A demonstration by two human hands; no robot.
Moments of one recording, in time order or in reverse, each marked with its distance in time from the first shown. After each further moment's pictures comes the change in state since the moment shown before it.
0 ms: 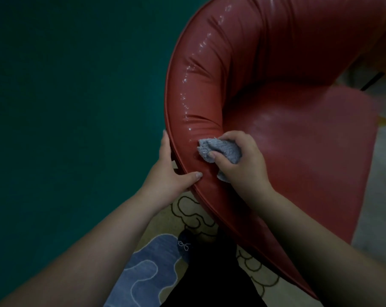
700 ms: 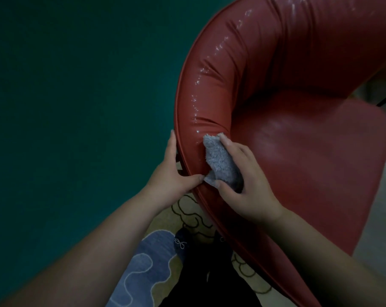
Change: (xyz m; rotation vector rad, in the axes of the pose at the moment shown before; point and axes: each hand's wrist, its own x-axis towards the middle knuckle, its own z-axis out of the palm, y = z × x) left_hand -0.007 0.007 0.004 0.042 0.033 -0.009; right_hand -0.013 -0.004 -0.018 0.028 -0.335 -0.258
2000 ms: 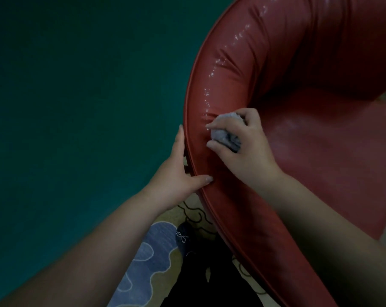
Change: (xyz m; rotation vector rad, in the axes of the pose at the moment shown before) left_hand 0.000 0.005 0.002 -0.087 -0.018 -0.009; right_hand 0.068 0.010 0.004 -0.121 0.035 -0.001
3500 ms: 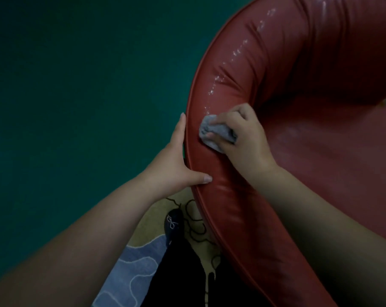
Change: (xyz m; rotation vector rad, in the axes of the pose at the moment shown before) left_hand 0.051 0.021 -0.037 0.258 -0.051 0.037; right_hand 0.050 0.010 0.010 -0.014 0.121 -0.051
